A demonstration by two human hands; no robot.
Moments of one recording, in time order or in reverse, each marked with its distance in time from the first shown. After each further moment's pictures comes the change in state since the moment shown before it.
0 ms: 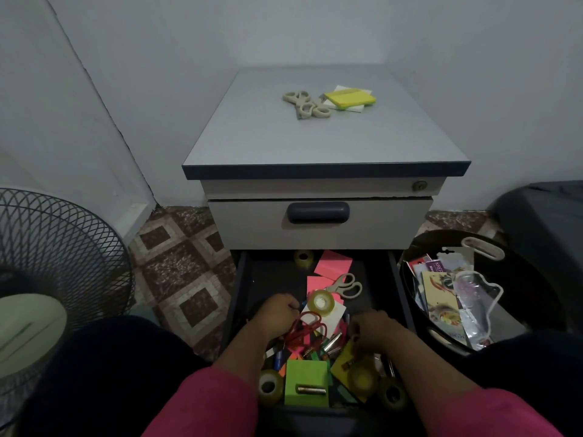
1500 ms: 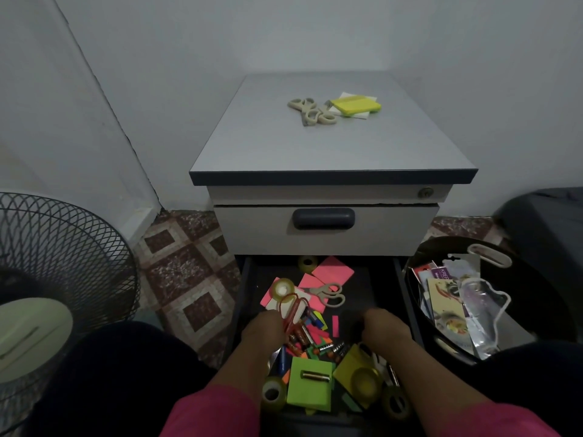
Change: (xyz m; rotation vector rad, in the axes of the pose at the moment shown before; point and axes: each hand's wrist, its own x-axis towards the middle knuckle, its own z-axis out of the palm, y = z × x) left_hand -0.016 -0.011 -0.012 0.510 -0.034 -0.133; right_hand 0.001 -0.003 -0.002 0.086 0.207 0.121
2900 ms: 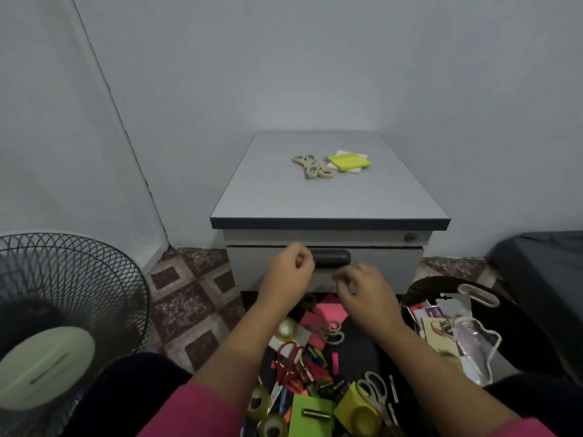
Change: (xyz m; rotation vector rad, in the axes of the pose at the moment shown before) left_hand -0.075 0.086 -0.144 -0.660 0.624 0.489; right_hand -0.045 -0.055 -0.113 0.337 0.777 -0.473
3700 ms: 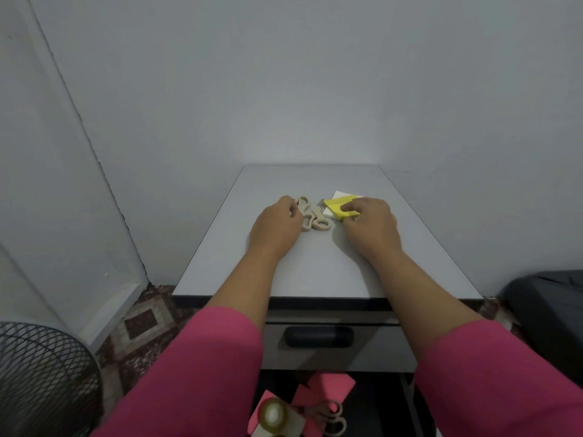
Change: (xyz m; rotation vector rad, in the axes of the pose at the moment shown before) left_hand 0.202 0.040 -0.016 0.311 0.123 0.055; right_hand 0.226 0.014 -0.045 -0.048 0.117 0.171
